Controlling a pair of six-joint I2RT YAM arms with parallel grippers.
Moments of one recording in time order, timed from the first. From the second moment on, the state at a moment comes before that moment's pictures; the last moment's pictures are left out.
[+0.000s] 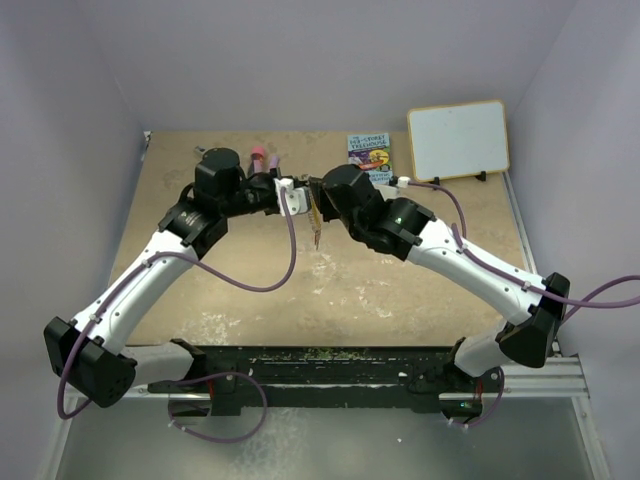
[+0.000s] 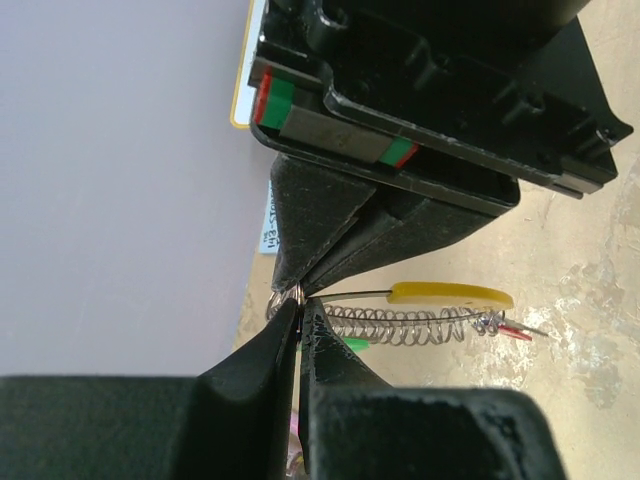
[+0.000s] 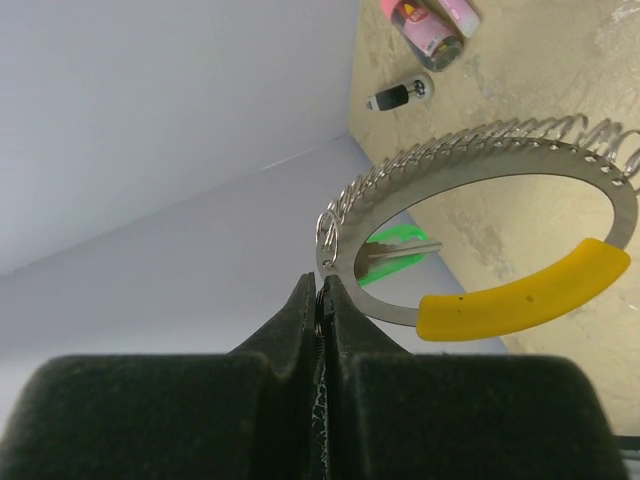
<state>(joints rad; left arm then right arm) -0.52 1.24 1.21 -0.23 0.59 0.87 0.95 1.48 1.54 -0.63 0.62 2.02</state>
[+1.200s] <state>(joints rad) -0.50 1.39 1.62 -0.62 0.84 0.51 0.95 0.81 0.69 0.29 0.63 0.78</state>
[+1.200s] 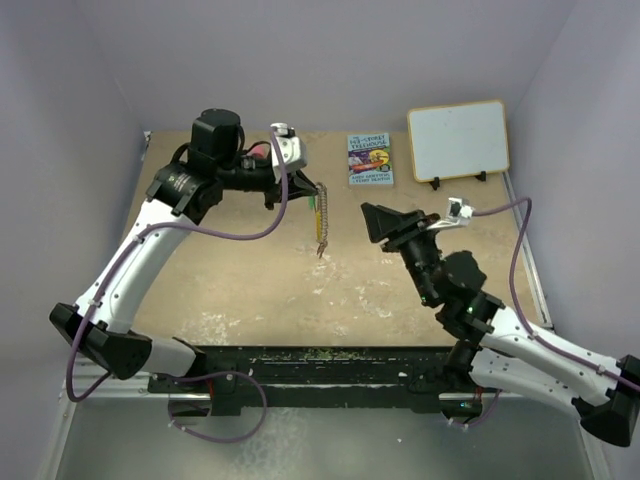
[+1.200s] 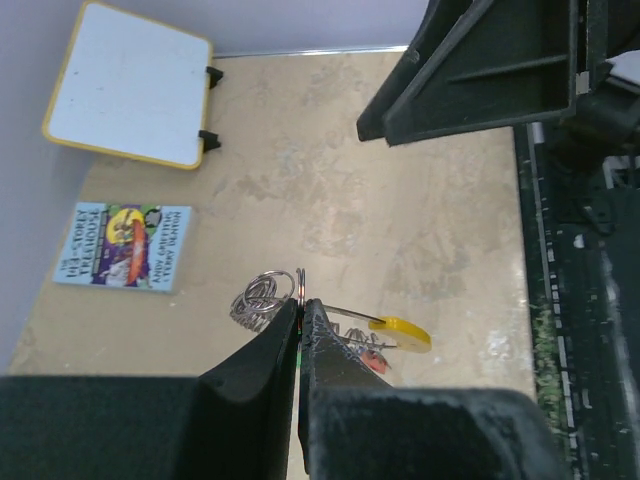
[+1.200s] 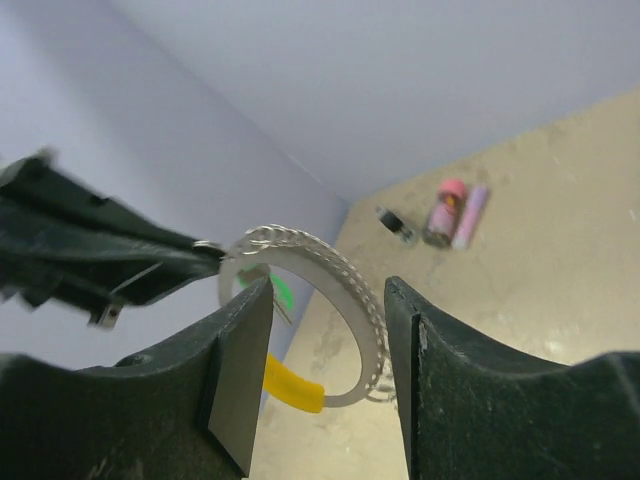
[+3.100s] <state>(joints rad) -0.66 1.56 1.88 -1.54 0.99 0.88 0.95 0.96 0.94 -0.12 -0.42 0.14</state>
